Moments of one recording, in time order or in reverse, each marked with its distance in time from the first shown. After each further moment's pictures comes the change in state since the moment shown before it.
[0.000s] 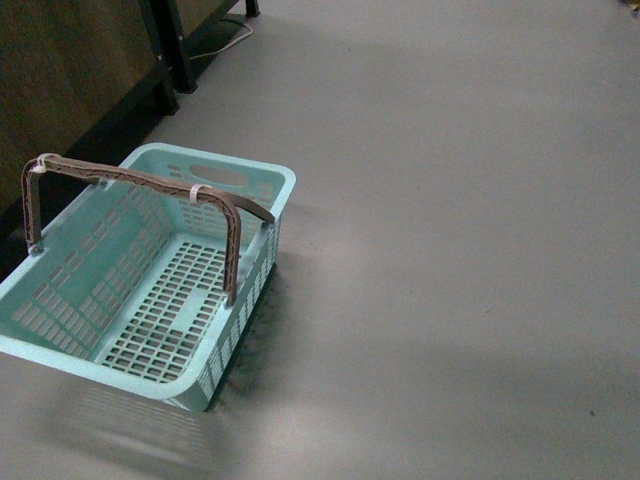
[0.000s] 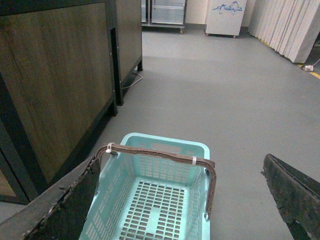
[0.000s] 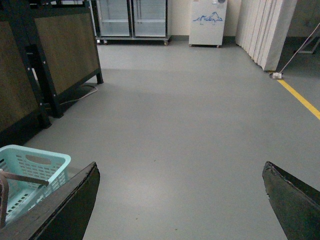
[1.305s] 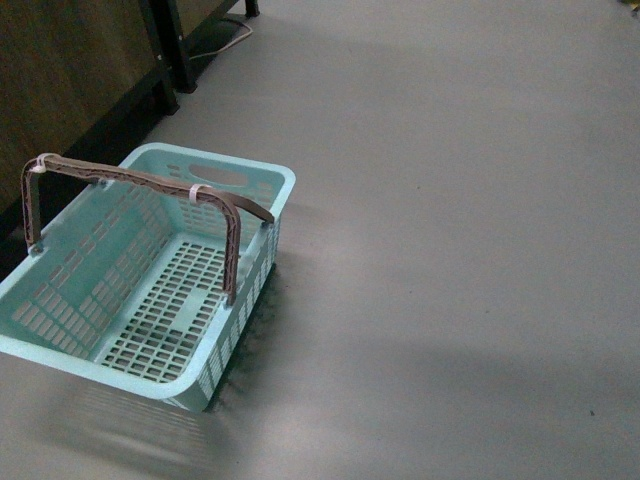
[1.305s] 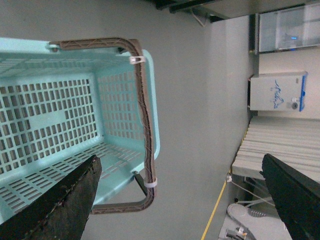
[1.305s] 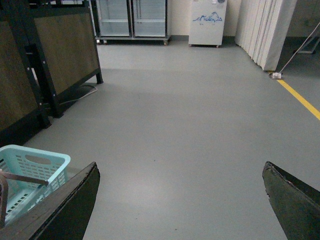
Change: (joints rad) left arm 0.282 1.492 0.365 0.694 0.133 -1.195; right arm 0.000 0.000 0.000 0.000 0.000 0.000
